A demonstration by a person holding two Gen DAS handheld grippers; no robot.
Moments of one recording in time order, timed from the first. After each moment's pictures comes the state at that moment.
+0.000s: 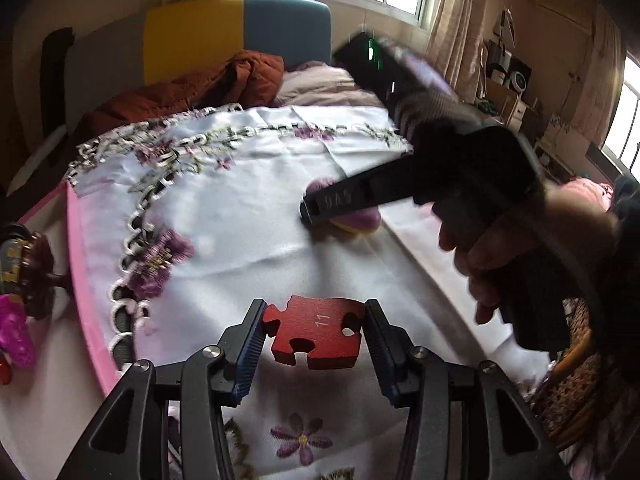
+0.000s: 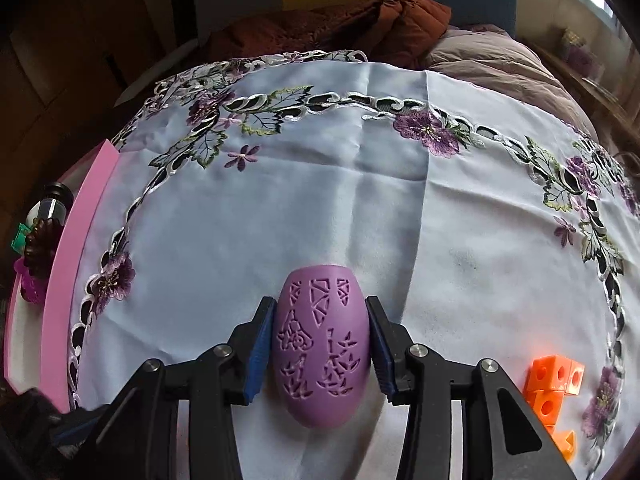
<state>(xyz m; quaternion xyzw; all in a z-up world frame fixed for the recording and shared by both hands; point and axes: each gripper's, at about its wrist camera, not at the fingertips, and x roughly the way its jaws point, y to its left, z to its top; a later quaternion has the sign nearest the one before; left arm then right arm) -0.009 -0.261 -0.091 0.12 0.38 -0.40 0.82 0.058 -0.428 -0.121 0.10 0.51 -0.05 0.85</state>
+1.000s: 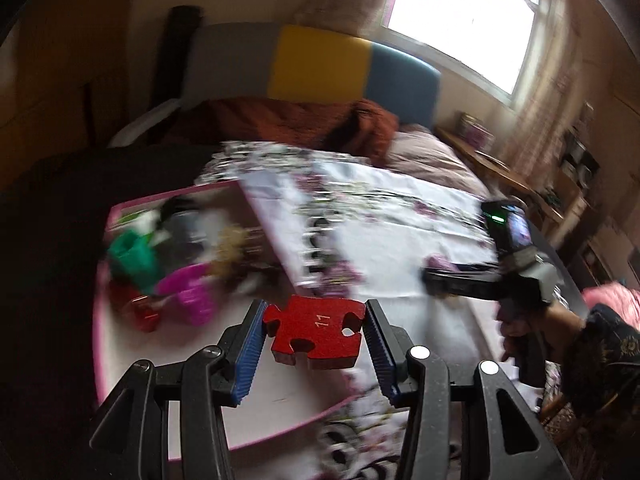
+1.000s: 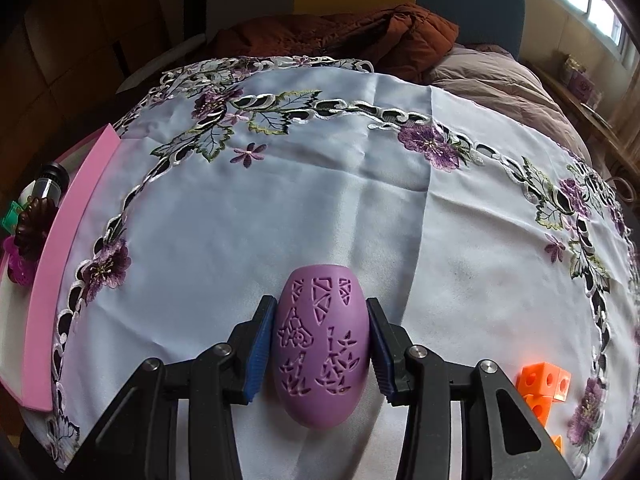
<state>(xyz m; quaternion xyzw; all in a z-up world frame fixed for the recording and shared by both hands) 0.023 -0.111 -0.026 -0.01 0.39 -0.25 0.89 0.059 -0.422 -0.118 0.06 0.51 -0.06 0.86</state>
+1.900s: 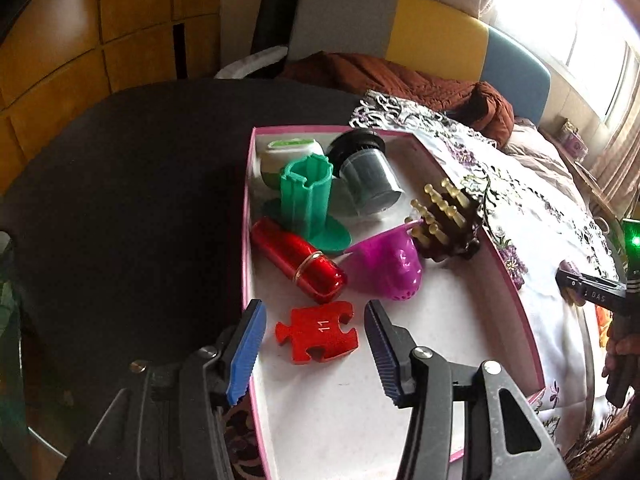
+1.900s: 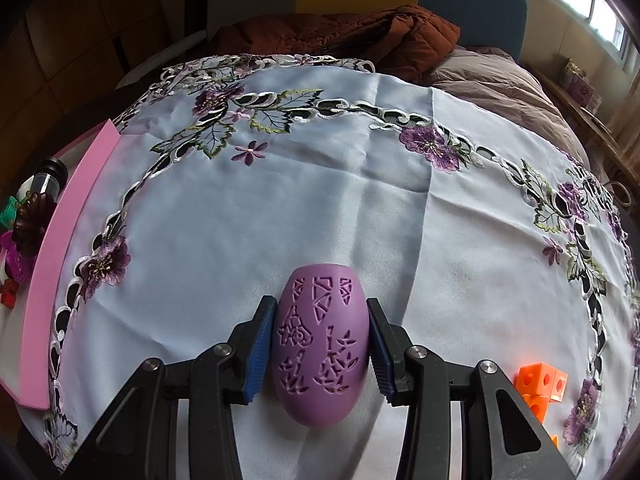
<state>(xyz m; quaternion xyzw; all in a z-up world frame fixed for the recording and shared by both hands) 0.078 -0.031 -0.083 -0.01 0.45 -0.11 0.89 0.060 -0.420 -0.118 0.05 0.51 -0.06 0.86</state>
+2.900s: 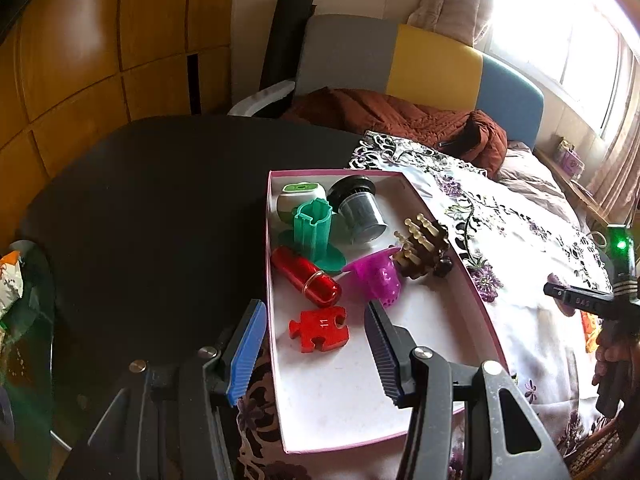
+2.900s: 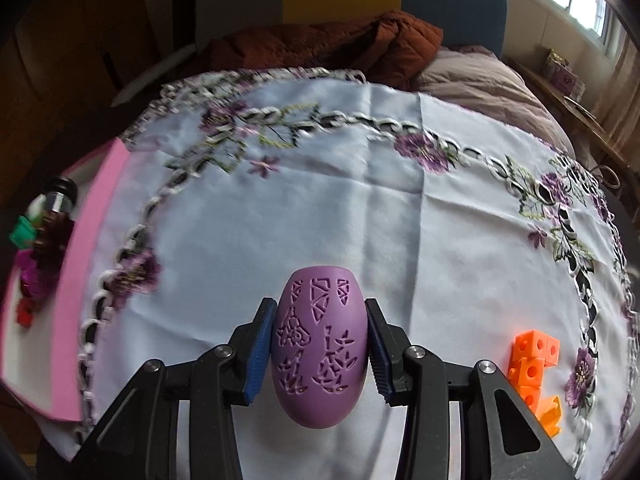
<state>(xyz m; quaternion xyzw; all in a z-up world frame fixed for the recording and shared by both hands) 0.042 -0.022 -0.041 -0.01 0.41 -0.10 0.91 0.046 -0.400 -0.091 0.08 0.49 -0.08 0.86</state>
